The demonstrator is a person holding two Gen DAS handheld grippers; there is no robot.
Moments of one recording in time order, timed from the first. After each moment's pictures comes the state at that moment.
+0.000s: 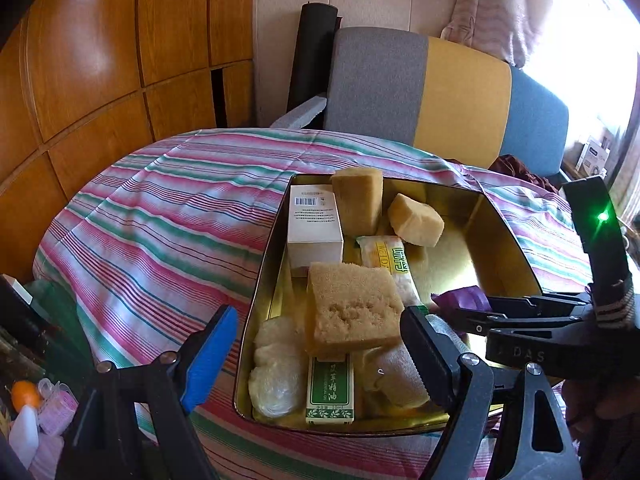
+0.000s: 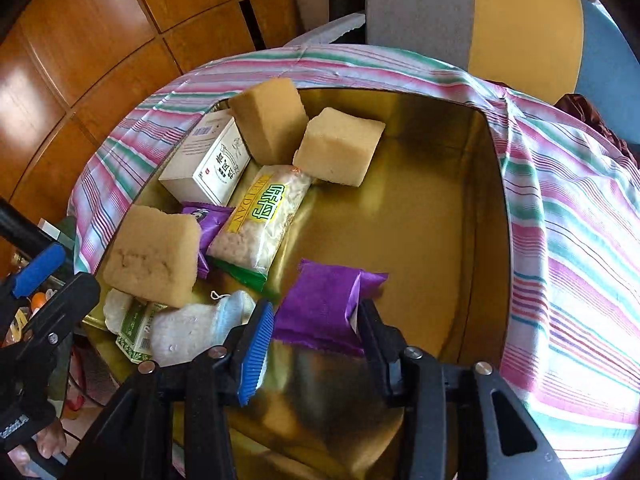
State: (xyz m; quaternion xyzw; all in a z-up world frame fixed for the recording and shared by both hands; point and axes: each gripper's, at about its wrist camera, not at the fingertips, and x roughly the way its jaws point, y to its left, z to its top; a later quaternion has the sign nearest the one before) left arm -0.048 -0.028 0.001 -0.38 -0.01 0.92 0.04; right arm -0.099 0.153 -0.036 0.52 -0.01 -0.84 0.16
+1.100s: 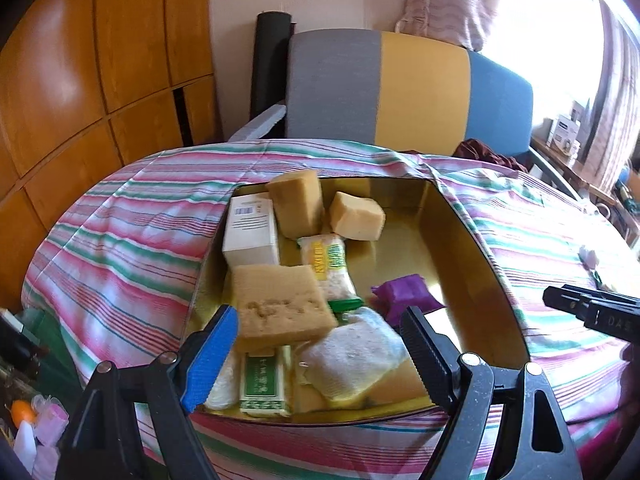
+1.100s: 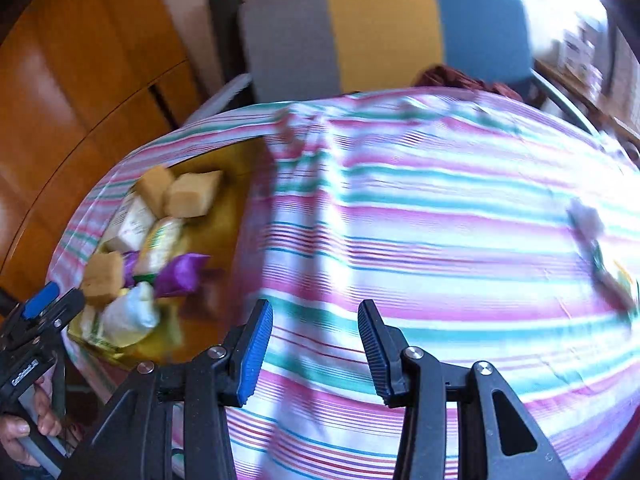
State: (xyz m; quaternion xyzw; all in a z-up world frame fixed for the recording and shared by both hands) left arm -0.031 0.025 0.010 -0.37 0.03 0.92 0.09; right arm -0.014 0.306 -0.005 0.46 -0.12 -0.88 0.01
